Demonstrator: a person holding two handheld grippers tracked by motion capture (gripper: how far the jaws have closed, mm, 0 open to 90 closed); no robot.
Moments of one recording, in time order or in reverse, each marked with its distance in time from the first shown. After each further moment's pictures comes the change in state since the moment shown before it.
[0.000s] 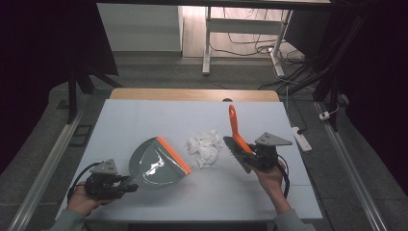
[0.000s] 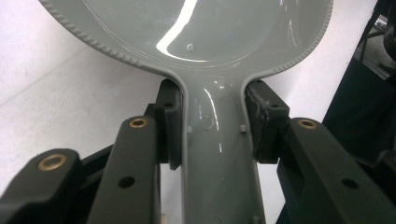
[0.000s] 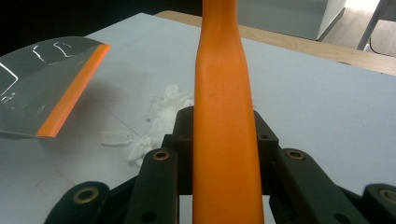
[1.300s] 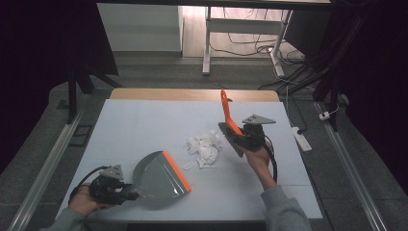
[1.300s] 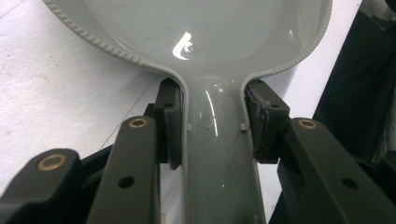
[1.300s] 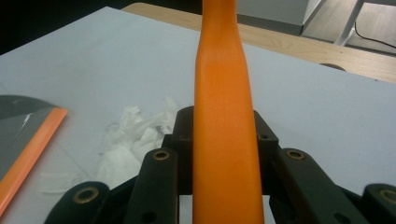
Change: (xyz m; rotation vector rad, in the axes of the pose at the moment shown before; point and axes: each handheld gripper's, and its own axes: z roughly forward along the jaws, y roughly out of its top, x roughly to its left) left arm 0.000 -0.005 0.018 0.144 -0.066 0.056; right arm -0.027 0.030 0.062 0.063 -0.069 0.037
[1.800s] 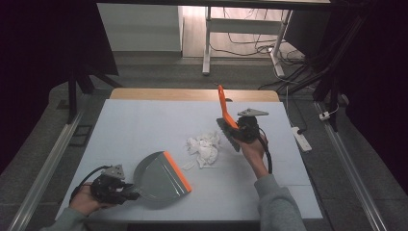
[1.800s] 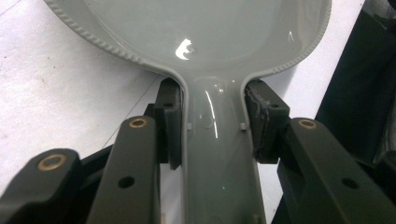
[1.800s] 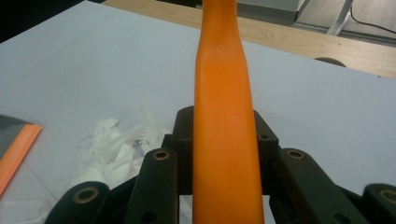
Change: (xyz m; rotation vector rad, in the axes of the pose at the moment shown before) left arm 0.000 0.003 0.003 0.005 0.002 -0.002; right arm -0.012 0.009 0.030 0.050 -0.023 0.033
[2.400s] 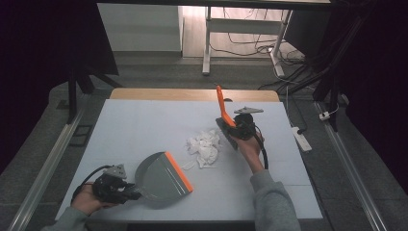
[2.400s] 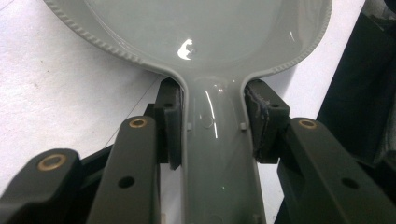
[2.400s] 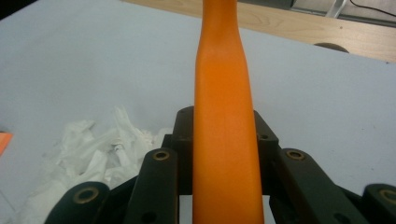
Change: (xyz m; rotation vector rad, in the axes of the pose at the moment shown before) left arm 0.002 0.002 0.003 0.005 -0.013 -0.003; right arm -0.008 -0.002 0.026 0.051 -0.025 0.020
